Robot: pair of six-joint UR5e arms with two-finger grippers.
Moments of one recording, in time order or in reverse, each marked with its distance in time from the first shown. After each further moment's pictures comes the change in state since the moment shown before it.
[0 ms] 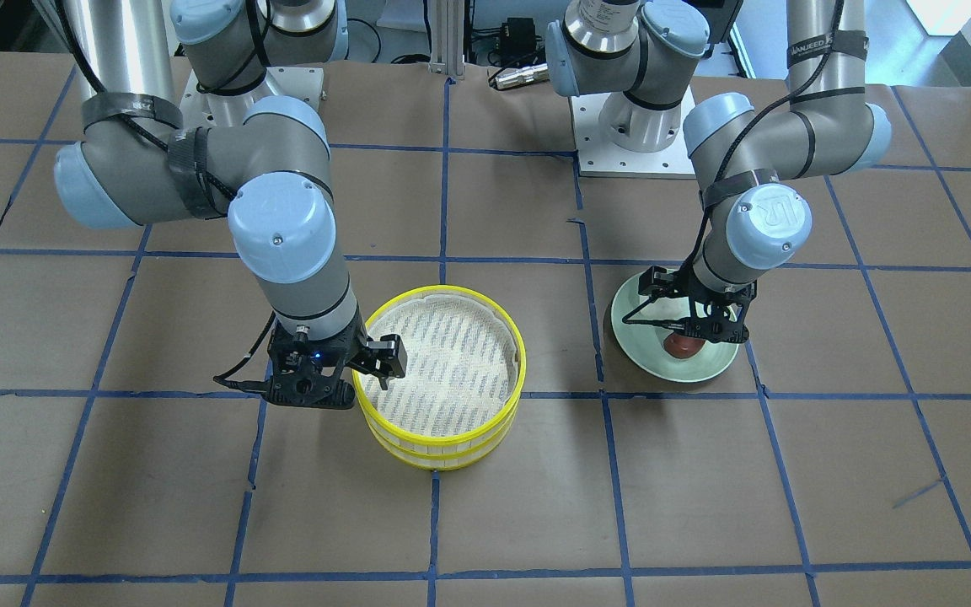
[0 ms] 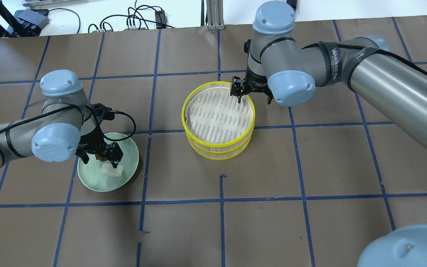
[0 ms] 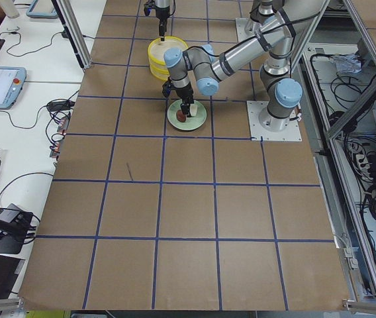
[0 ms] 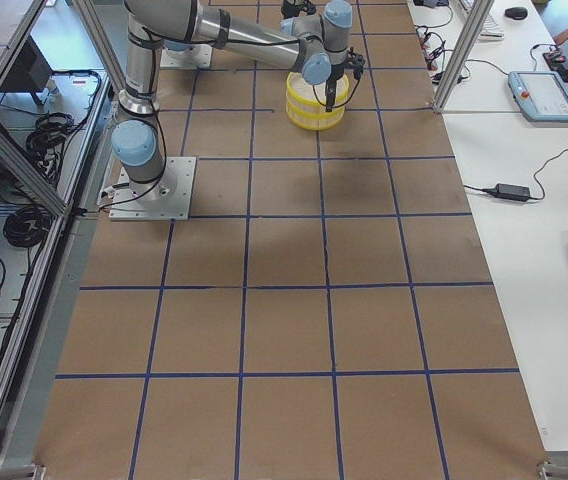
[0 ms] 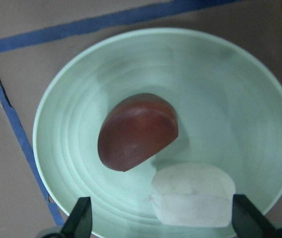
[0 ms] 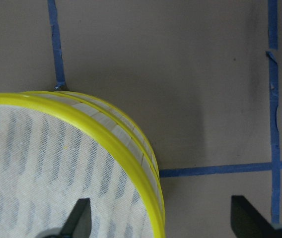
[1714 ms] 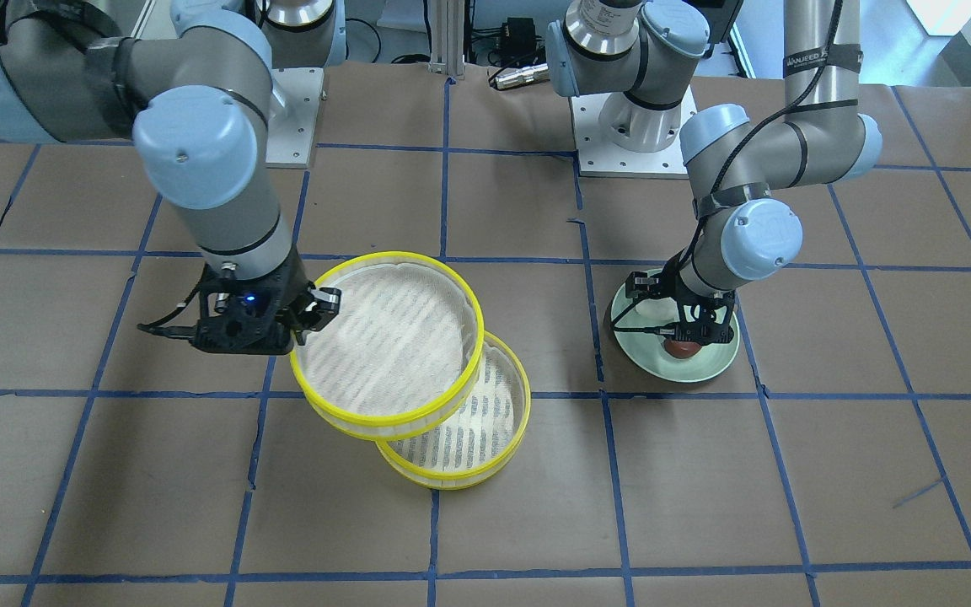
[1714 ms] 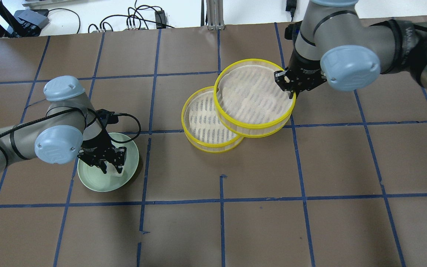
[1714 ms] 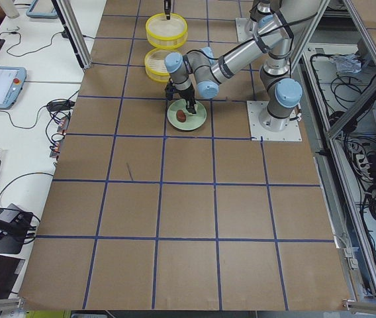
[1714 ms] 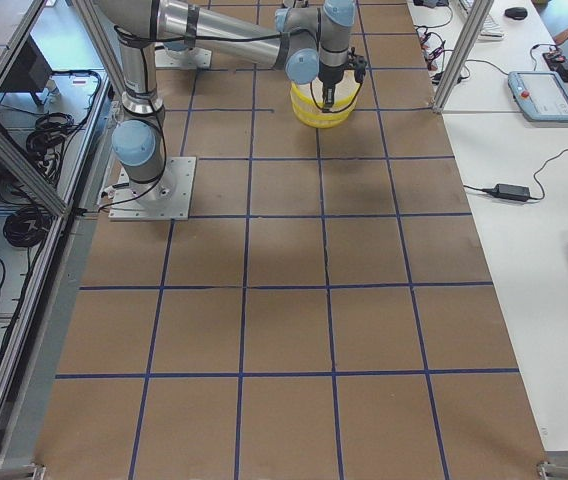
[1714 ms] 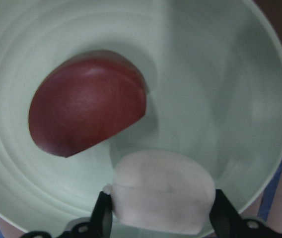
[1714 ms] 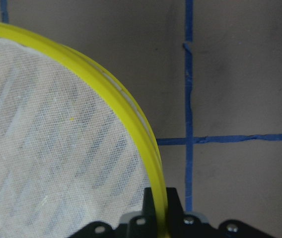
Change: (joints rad) left arm -0.007 -0.009 0.008 -0.023 -0.095 -0.136; right arm -0.201 -0.173 0.013 0.194 -0.007 -0.238
